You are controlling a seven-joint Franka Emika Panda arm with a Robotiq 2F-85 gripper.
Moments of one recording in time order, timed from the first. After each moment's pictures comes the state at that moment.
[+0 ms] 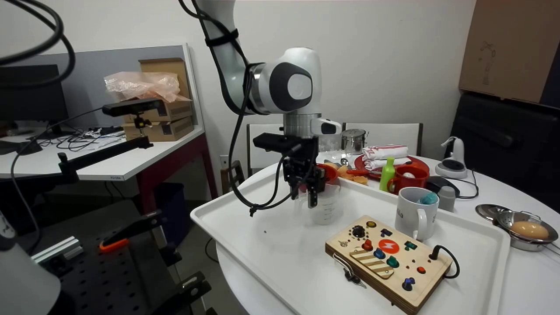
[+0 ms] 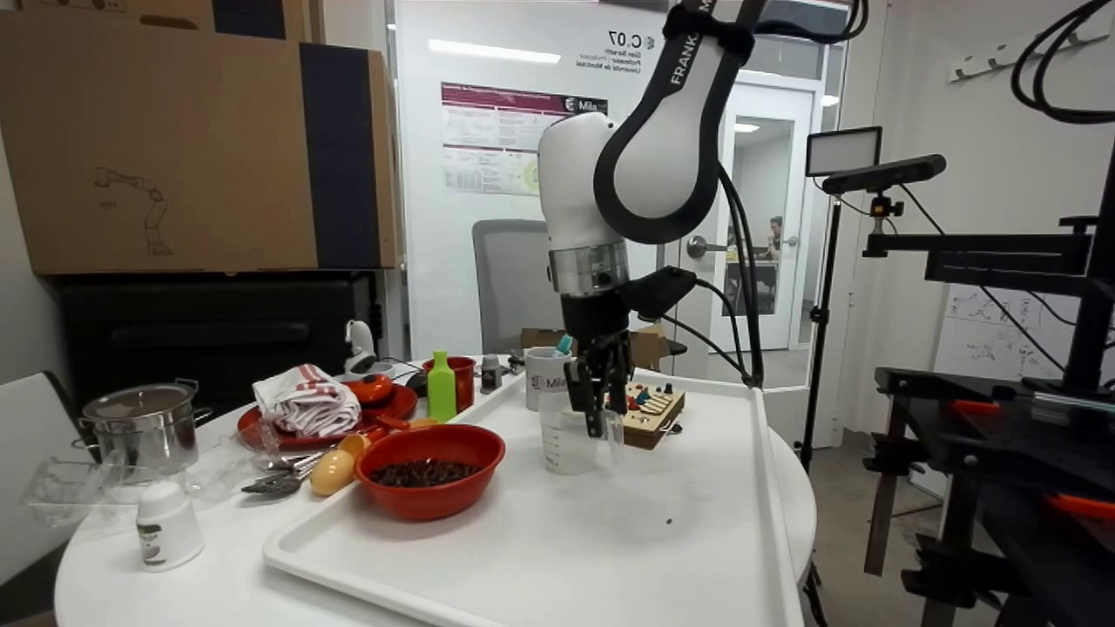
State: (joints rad) arm 0.07 0.61 -0.07 -2.18 -0.16 2.68 0.24
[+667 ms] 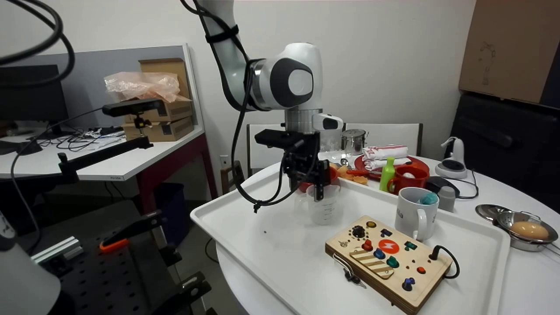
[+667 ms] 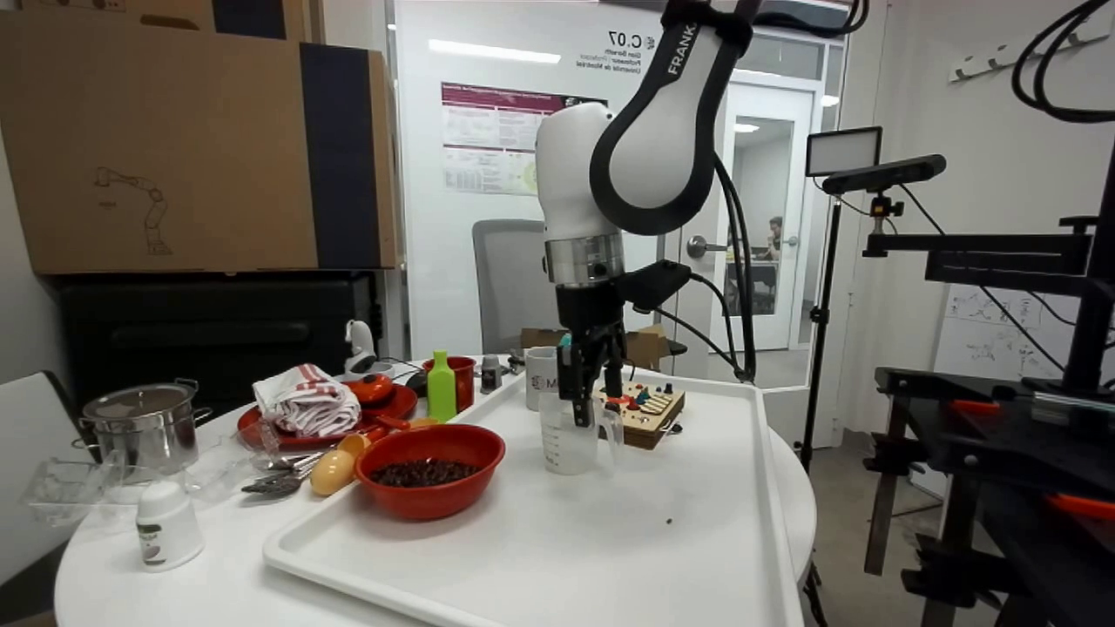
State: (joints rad) arm 0.07 0.60 -0.07 -2.17 -0.16 2.69 0.22
